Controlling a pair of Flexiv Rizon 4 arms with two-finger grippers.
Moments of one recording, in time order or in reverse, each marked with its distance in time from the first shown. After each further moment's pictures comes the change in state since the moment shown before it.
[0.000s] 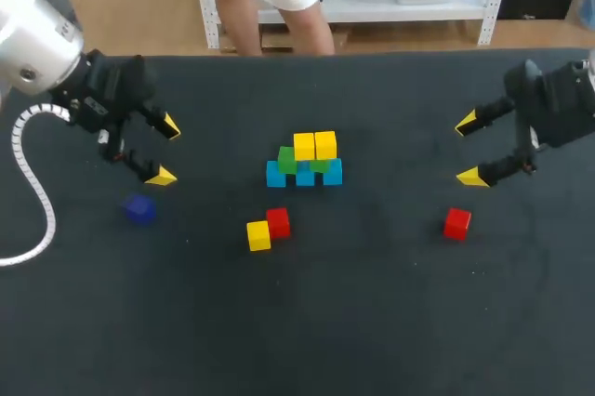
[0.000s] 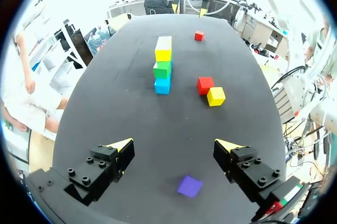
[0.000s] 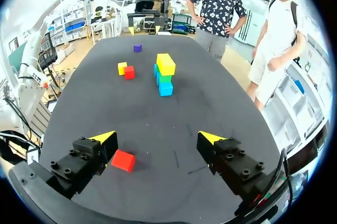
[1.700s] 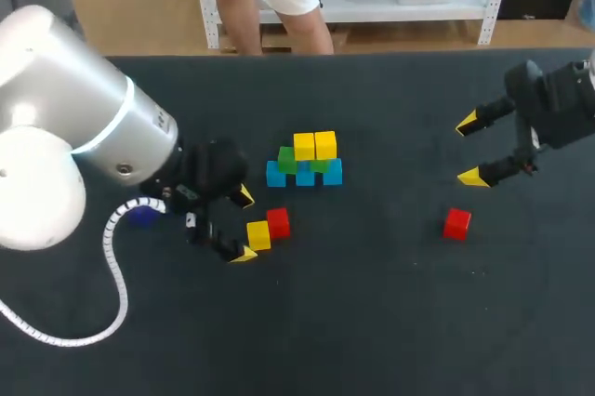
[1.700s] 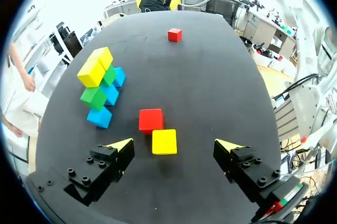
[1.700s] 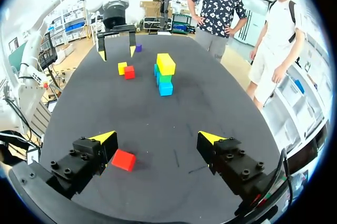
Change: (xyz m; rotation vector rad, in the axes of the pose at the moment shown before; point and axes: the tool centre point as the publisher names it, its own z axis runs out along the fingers) left arm -0.064 -0.100 0.094 -0.015 0.011 -0.014; right arm 0.000 0.000 0.000 0.000 -0.001 0.000
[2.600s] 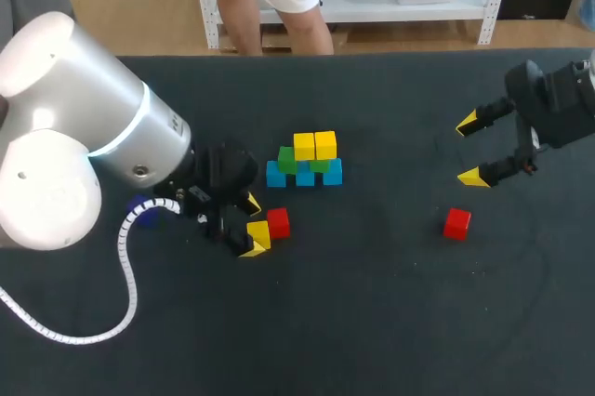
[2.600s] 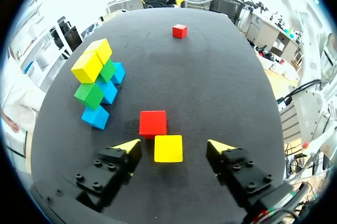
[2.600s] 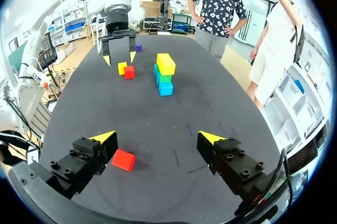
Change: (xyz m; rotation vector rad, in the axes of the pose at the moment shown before) left arm 0.000 0.006 0.017 0.000 0.003 -0.046; right arm 0.000 0.000 0.000 0.000 0.000 0.000
